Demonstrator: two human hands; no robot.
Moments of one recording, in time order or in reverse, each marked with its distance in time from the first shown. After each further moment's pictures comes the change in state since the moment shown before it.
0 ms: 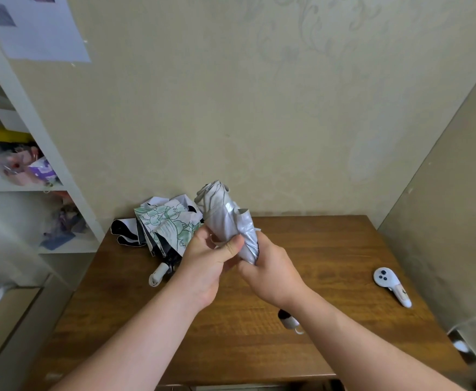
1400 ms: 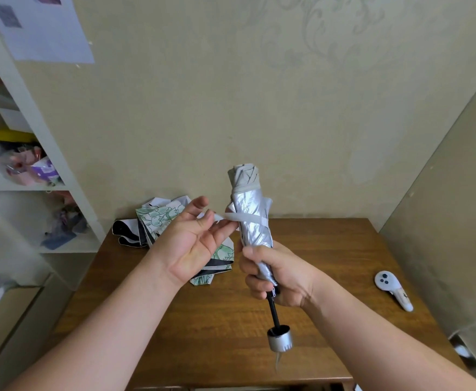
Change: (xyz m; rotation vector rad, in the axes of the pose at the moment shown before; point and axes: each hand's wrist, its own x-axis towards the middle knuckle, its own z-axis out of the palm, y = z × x) left_hand 0.017 0.052 -0.013 -0.488 -0.213 -0.073; right_hand 0.009 -0.007 -0.018 0.995 -0.539 0.253
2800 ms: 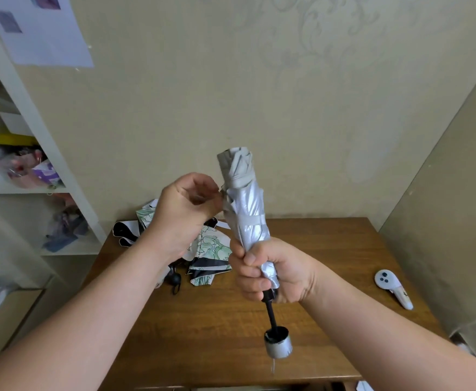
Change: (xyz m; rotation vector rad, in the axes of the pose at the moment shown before) left_hand 0.007 0.021 0.016 0.820 0.028 0.468; right_hand 0.001 -0.016 0.012 0.154 -0.429 0.081
